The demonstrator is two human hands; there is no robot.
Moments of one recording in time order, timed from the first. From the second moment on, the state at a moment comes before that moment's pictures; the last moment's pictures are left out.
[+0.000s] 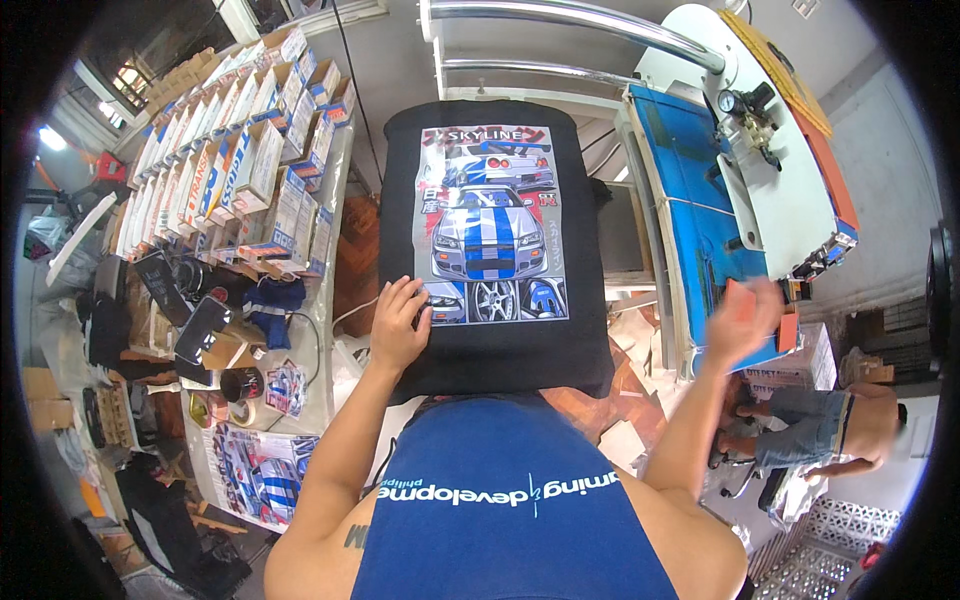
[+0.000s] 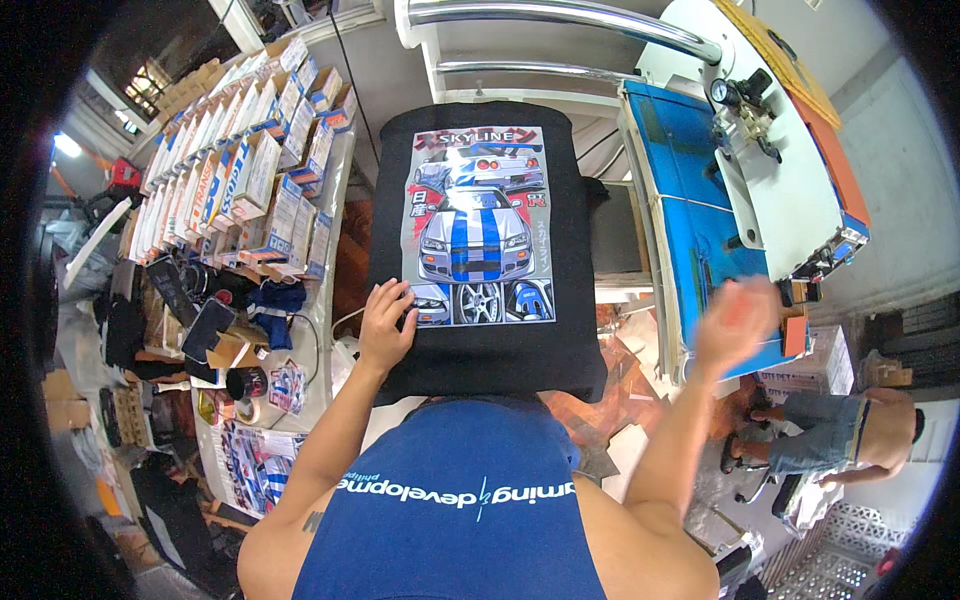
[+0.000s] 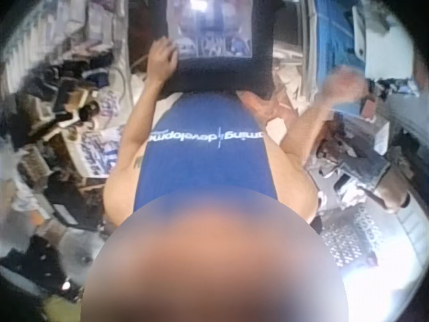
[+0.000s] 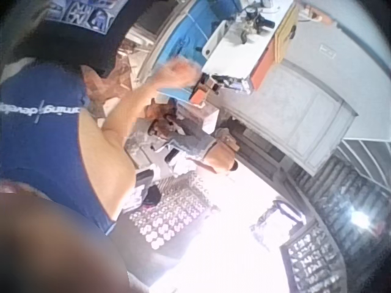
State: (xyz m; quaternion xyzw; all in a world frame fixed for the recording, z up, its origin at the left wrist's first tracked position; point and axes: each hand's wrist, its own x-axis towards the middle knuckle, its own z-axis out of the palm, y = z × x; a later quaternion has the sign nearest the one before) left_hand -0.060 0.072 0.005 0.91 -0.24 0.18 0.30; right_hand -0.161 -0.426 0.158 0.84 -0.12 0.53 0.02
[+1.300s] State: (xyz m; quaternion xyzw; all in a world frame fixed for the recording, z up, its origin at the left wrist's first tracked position) left_hand -0.259 0.221 -0.062 0.89 0.09 0.12 0.42; right_hand -0.137 -0.189 0.214 0.88 0.03 0.46 -0.12
